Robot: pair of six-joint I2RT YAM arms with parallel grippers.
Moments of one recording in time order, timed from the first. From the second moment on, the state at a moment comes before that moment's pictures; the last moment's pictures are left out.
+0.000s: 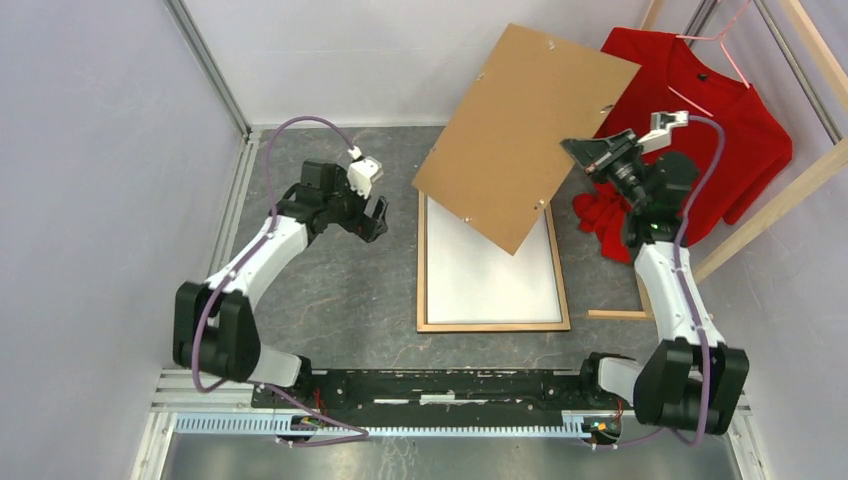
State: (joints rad) left arm -0.24 1.38 1.03 -0.39 0.37 0.32; right arm -0.12 1.22 0.91 0.36 -0.61 0.99
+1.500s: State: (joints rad) left arm -0.45 1.84 1.06 -0.02 0.21 -0.06; right arm -0.27 1.09 0.86 0.24 -0.64 0.96
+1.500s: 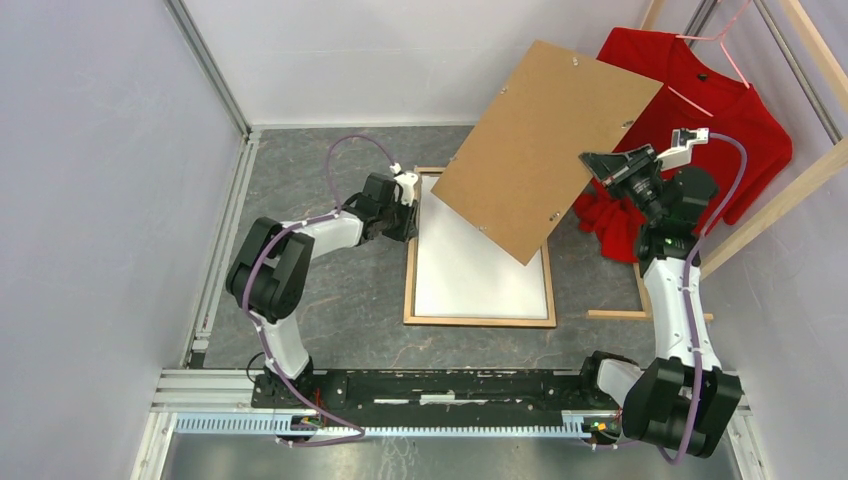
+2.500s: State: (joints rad) left arm 0.02 1.41 0.88 -0.38 0.19 0.28; right arm 0.07 1.29 0.69 0.62 -0.84 1.12
